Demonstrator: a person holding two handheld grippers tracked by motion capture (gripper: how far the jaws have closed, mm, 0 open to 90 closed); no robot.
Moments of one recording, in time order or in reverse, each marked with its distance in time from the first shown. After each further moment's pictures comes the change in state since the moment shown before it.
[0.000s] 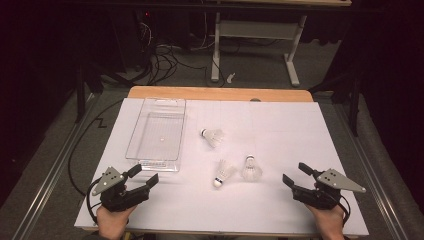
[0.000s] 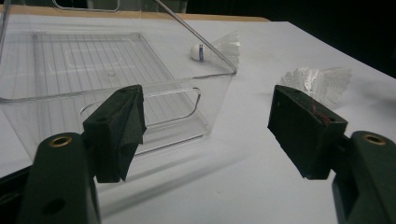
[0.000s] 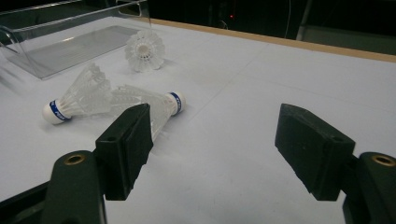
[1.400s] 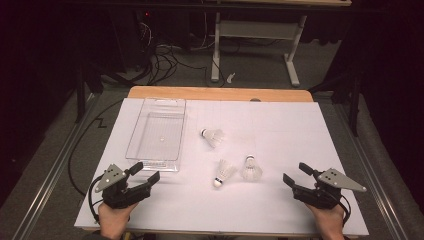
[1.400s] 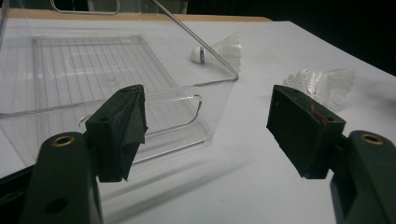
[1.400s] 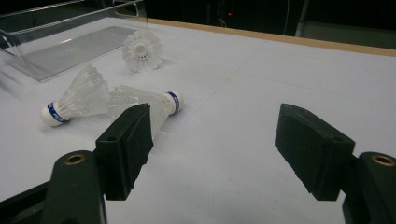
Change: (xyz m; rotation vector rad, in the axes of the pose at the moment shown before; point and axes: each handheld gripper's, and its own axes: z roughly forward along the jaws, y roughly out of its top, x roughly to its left) left arm 0.001 0.006 0.004 -0.001 0.007 0.004; right arm -0.002 0.000 0.000 0.006 -0.004 0.022
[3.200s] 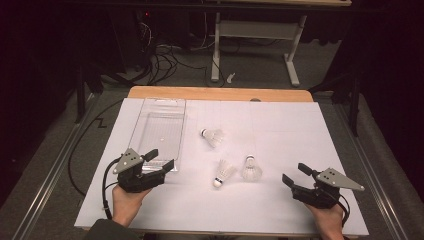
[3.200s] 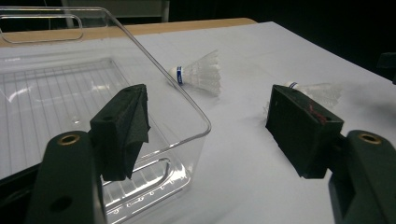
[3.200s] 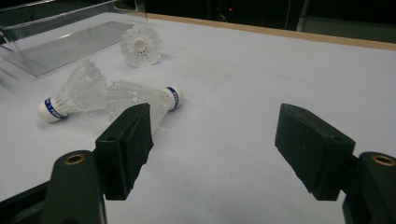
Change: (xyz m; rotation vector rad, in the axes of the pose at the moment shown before) left arm -0.015 0.035 0.036 0.027 -0.059 0.068; right arm -0.001 -0.002 0.003 0.018 0.002 0.001
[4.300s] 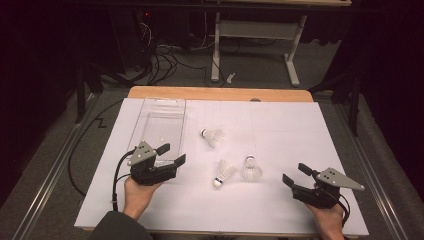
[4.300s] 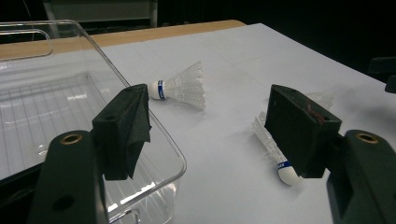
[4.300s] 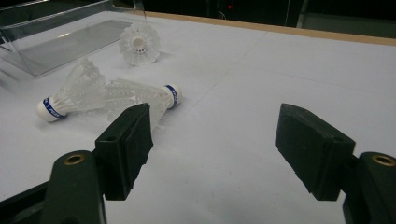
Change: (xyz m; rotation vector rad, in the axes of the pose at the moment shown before) left arm -0.010 0.015 0.025 0.003 -0.036 0.030; right arm -0.001 0.000 0.000 0.007 0.001 0.012
